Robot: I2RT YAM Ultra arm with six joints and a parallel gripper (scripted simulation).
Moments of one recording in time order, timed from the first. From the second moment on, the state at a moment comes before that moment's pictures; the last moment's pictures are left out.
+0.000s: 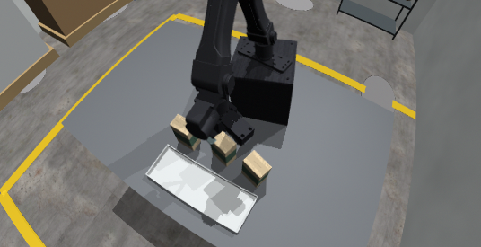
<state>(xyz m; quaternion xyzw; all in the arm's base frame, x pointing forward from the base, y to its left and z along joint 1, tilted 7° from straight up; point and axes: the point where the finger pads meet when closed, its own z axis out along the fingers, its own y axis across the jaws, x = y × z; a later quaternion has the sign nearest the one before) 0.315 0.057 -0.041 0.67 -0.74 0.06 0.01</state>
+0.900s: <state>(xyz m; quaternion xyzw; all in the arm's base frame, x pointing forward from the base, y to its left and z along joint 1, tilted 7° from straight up) 0.303 0.191 -0.059 0.65 -0.76 0.06 0.01</state>
